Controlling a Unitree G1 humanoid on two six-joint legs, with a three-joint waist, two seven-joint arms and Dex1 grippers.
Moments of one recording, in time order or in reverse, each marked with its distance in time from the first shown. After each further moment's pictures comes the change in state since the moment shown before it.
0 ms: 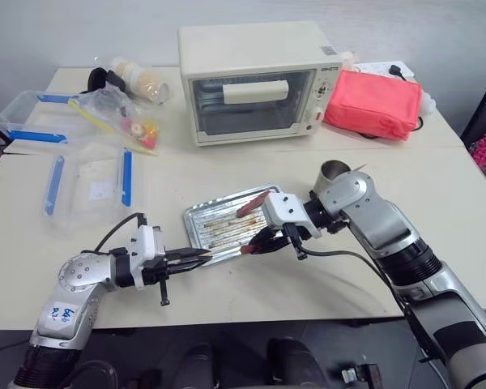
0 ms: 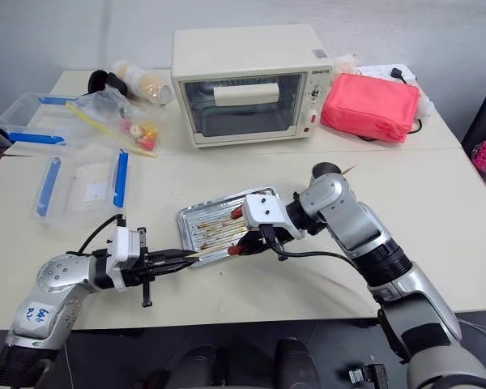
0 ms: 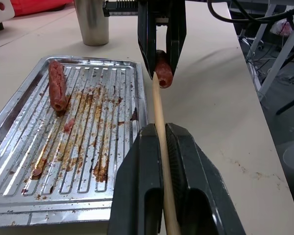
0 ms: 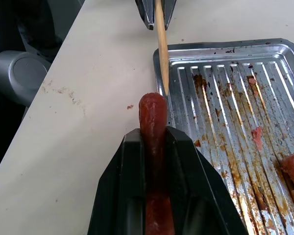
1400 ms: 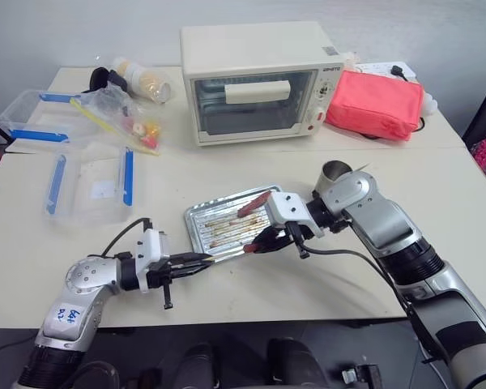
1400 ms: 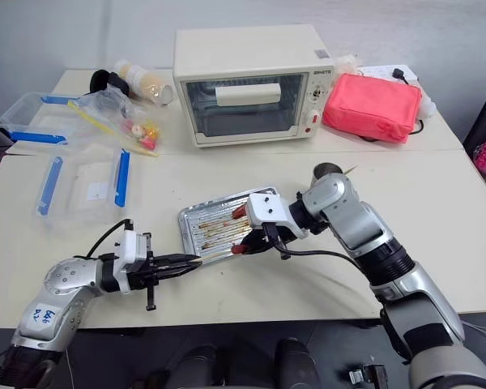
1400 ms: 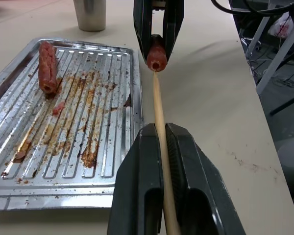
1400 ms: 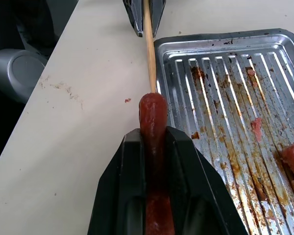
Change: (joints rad) left arm 0.006 -0.004 -0.036 0.030 0.013 0.008 0.015; right arm -0.001 -0.014 0.000 0.020 0.007 -0.001 0.000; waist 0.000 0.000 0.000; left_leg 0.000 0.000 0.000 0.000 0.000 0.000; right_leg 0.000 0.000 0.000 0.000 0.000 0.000
